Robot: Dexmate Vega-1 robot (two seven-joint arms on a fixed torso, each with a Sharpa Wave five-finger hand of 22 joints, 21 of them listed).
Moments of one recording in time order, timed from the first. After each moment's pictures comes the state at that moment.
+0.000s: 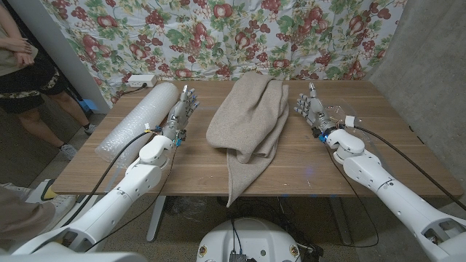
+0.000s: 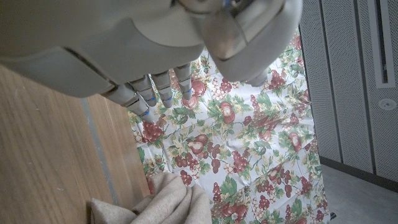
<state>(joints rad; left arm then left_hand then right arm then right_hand) 0.90 0.54 0.35 -1.39 -0.63 -0.30 0.02 0.39 0.09 -0.24 0.05 0.30 0.14 -0.16 0.20 0.18 0.16 -0.06 0.20 0.18 0.05 -0.04 0.18 0.17 0.10 -0.04 0.19 0.17 -0.86 -0.59 -0.38 -1.40 0.68 0.20 0.10 0.16 0.07 -0.25 0.06 0.39 -0.12 0.12 0.18 0.18 -0.08 0.20 0.19 0.19 -0.12 0.17 0.17 0.18 -0.02 0.14 0.19 0.17</state>
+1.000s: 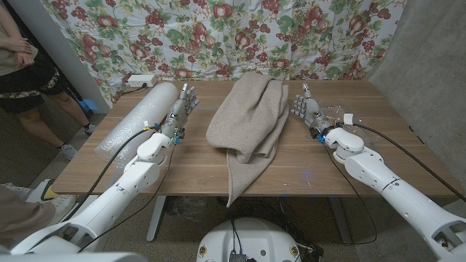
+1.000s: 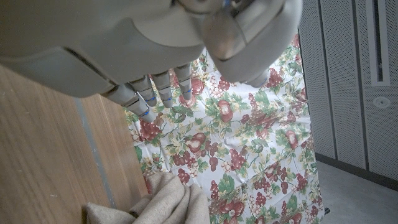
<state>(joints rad) 0.88 0.54 0.35 -1.35 -0.64 -0.32 -0.03 0.40 0.09 -0.25 0.04 0.30 0.14 -0.16 0.20 0.18 0.17 -0.07 0.20 0.18 0.05 -0.04 0.18 0.17 0.10 -0.04 0.19 0.17 -0.89 -0.64 -0.40 -1.54 0.64 0.10 0.02 0.18 0.07 -0.25 0.04 0.39 -0.13 0.13 0.19 0.18 -0.08 0.21 0.20 0.19 -0.09 0.19 0.18 0.18 0.02 0.20 0.19 0.18</state>
